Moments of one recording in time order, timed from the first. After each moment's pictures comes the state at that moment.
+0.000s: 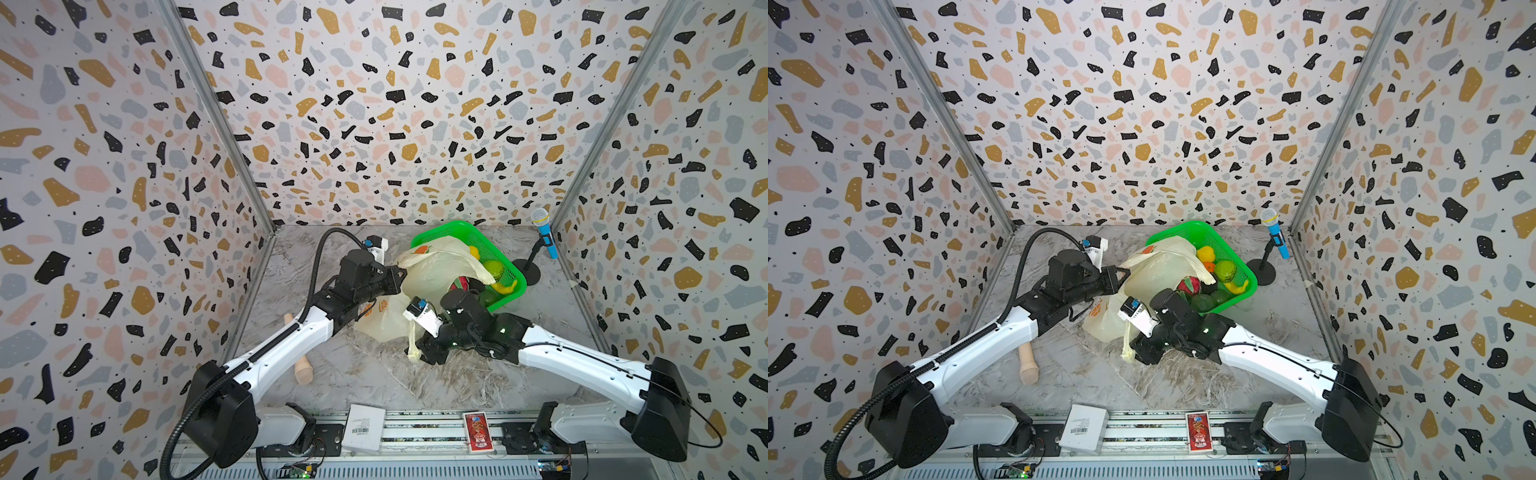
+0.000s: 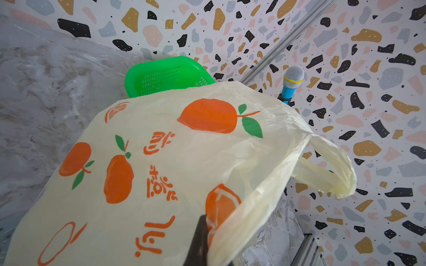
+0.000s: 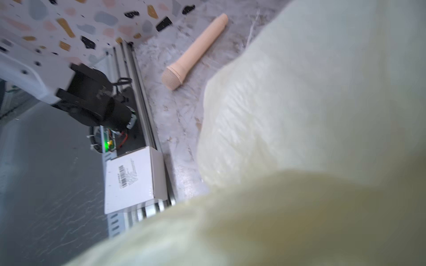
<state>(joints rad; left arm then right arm) -0.56 1.32 1.00 -0.07 0.25 -0.64 0.97 1.30 0.98 -0.43 -0.31 0.05</state>
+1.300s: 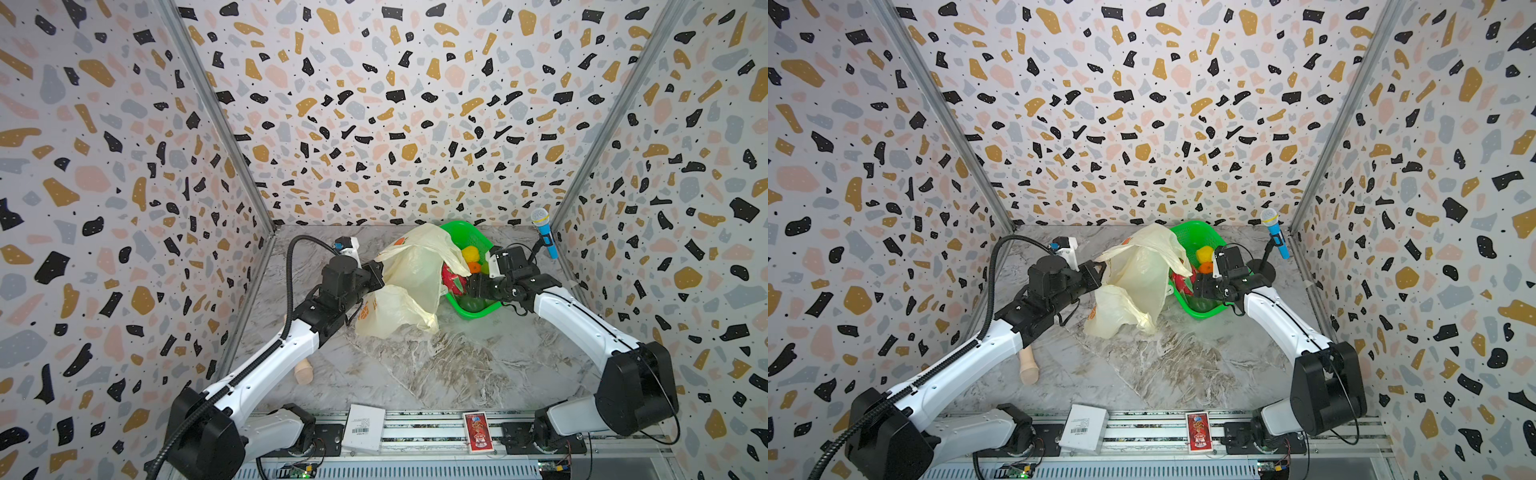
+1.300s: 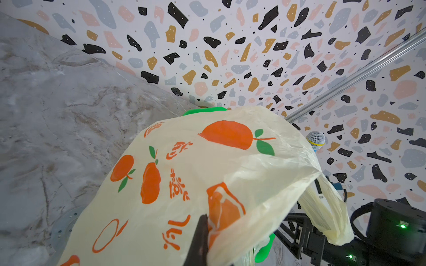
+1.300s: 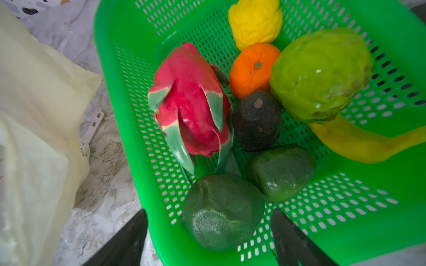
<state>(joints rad) -0.50 1.18 0.91 -0.04 0.01 -0.75 0.34 1.46 1.08 -0.53 -0.11 0.37</state>
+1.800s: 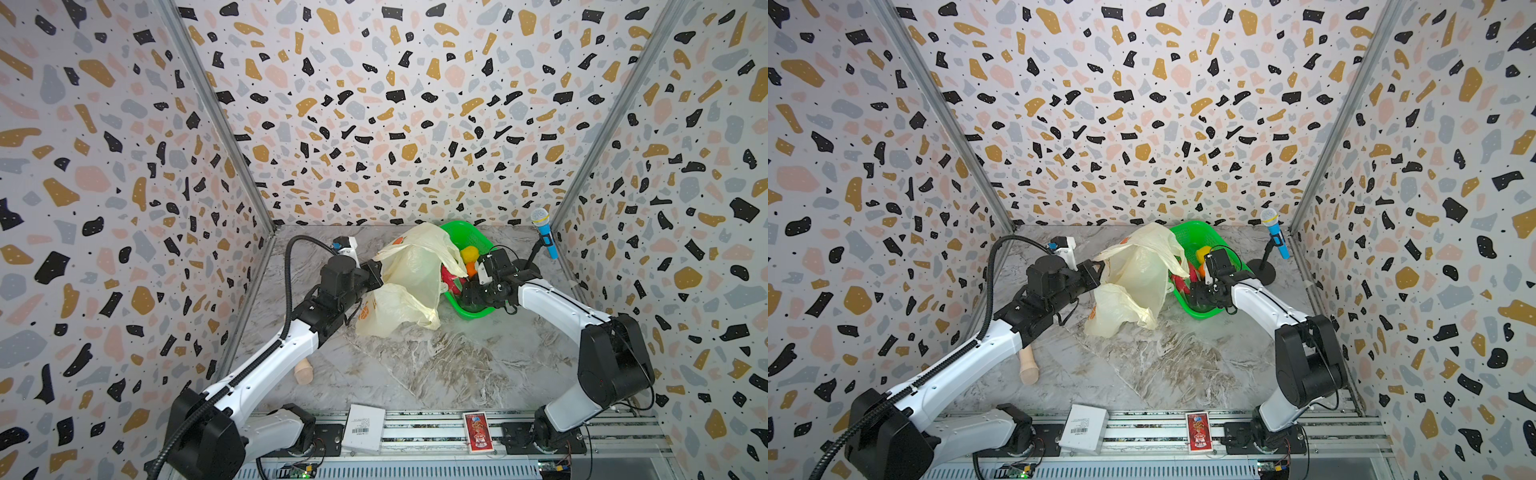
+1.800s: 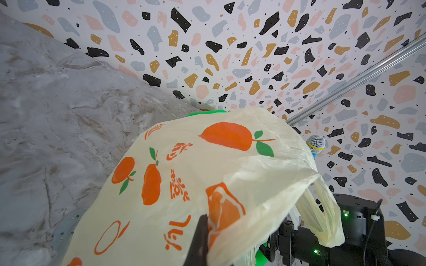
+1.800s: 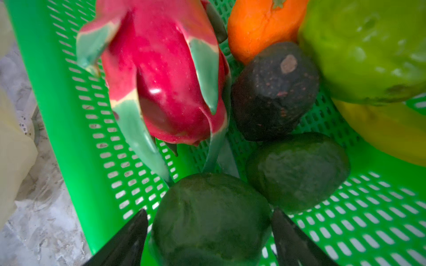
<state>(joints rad) -0.49 1.18 0.91 -0.03 0.01 -0.75 0.37 1.61 1.12 -0.58 -0.09 0.32</state>
